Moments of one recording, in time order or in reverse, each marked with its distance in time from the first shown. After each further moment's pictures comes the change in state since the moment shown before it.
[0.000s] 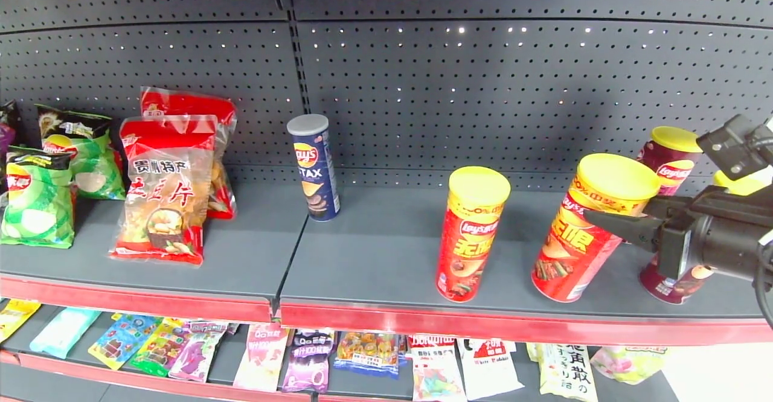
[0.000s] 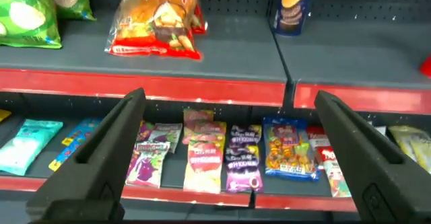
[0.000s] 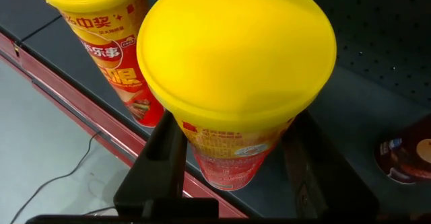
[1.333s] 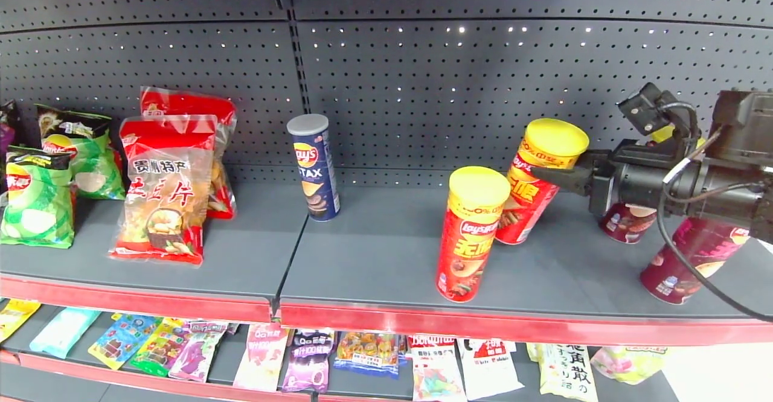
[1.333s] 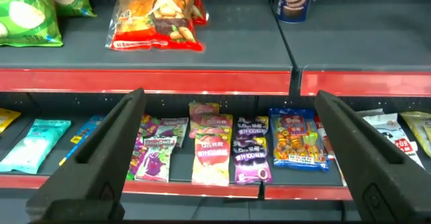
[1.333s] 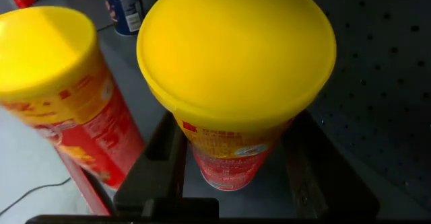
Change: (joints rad) left arm 0.000 -0.001 0.015 0.007 -0.003 0.044; right arm -0.094 0.357 -0.234 -0.201 0.297 -0.090
